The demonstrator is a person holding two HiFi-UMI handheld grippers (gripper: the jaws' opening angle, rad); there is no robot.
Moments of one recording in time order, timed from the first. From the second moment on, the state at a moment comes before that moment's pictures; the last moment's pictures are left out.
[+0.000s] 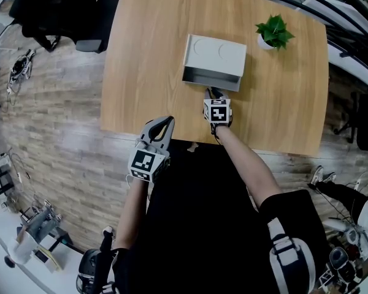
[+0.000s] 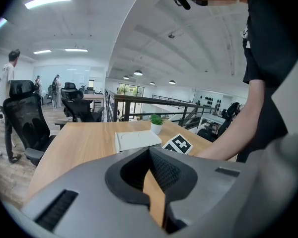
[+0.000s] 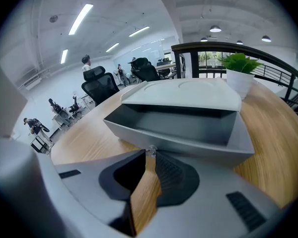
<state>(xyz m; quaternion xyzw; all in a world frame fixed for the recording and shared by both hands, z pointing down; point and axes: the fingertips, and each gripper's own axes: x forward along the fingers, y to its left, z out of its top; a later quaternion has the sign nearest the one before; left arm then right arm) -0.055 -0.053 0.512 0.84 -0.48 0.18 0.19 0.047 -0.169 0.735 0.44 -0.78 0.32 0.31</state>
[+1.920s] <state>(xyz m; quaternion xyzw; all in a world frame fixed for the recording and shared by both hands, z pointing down) -0.049 -0.038 0.518 0.83 -0.48 0.20 0.19 0.050 -0.112 0.740 0.36 -0.81 0.35 0.31</state>
